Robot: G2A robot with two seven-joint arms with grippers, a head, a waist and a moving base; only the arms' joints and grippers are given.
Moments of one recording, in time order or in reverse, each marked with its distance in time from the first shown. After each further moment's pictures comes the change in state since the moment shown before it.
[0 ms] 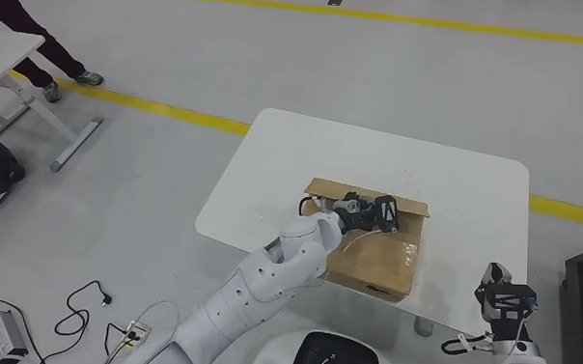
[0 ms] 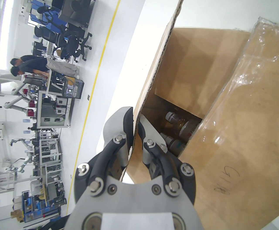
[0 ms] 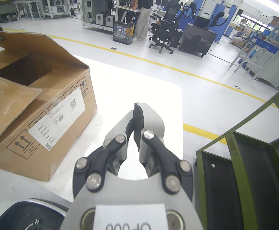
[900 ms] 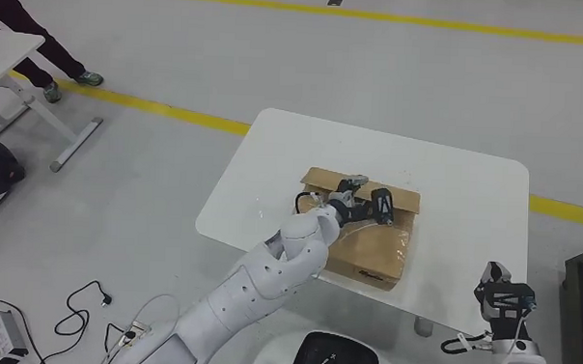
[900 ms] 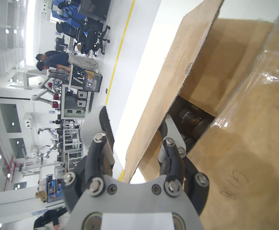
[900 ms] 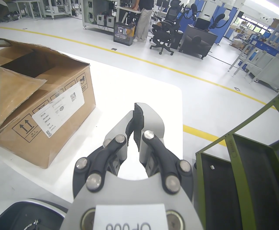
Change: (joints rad) left arm -0.056 0.011 0.042 0.112 0.135 0.135 0.053; right arm 0.004 0.002 -0.004 -0.001 -0.012 0.001 0.002
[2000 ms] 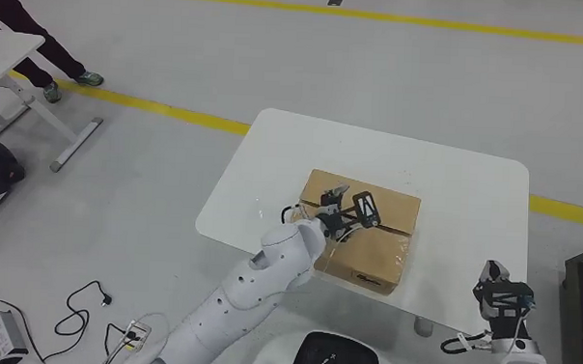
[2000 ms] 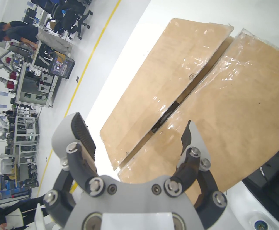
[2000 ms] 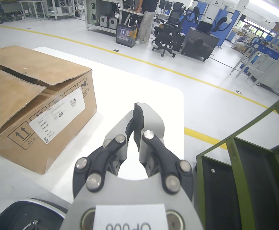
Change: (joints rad) left arm 0.134 0.025 -0.081 -0.175 -0.288 -0.066 -0.170; right arm 0.000 0.003 0.003 -0.006 -0.005 -0.012 -0.005
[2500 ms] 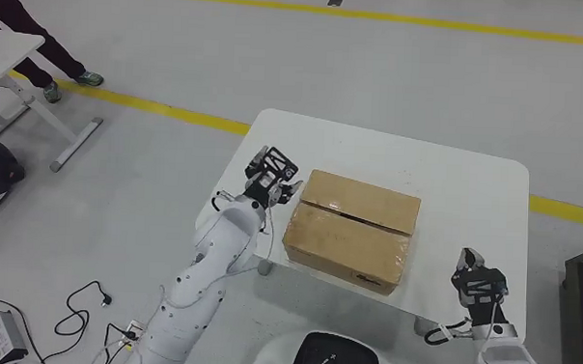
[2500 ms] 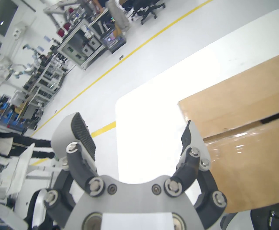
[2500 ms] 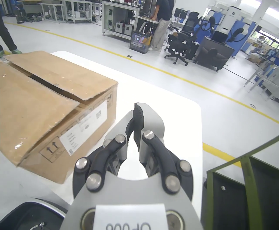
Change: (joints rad) left arm 0.190 0.040 -0.350 -0.189 -0.116 0.166 0.133; right arm 0.058 -0.007 -0.077 0.008 -0.034 -0.013 0.012
